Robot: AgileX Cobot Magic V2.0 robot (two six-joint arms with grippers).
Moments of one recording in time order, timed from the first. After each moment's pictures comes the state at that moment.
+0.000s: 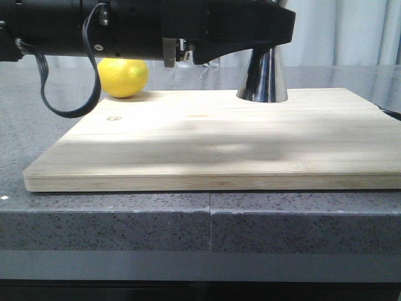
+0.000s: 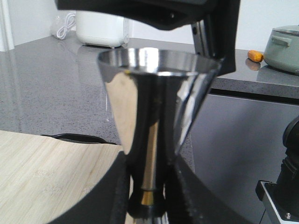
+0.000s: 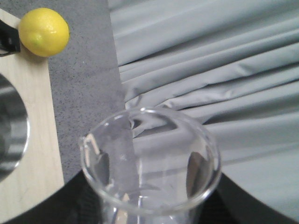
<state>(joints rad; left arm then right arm) -0.58 1.72 -0.92 1.19 -1.09 -0.83 0.51 1.05 -0.86 -1.04 0.04 -0.17</state>
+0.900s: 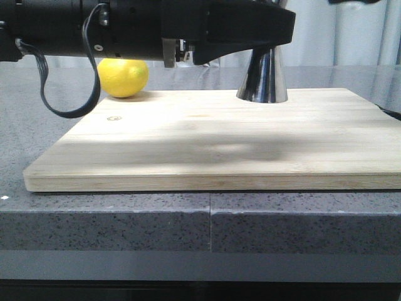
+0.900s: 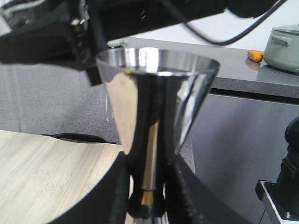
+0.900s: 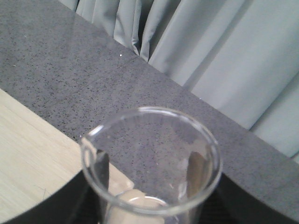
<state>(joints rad) -0.58 1.72 -0.92 1.20 -1.09 -0.83 0.19 1.31 -0.86 -0.31 -0.16 -0.16</state>
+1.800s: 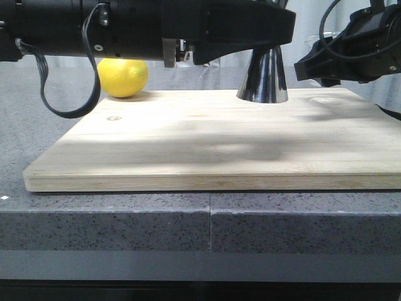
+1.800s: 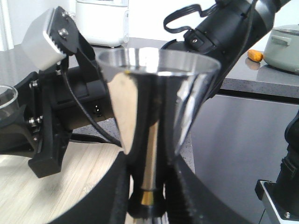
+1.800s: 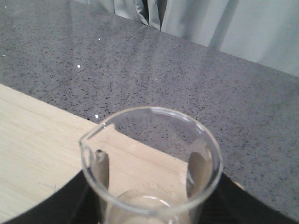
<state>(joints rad) -0.58 1.72 -0.92 1.20 -1.09 -0.83 0.18 1.61 -0.74 -0.08 -0.58 -0.16</state>
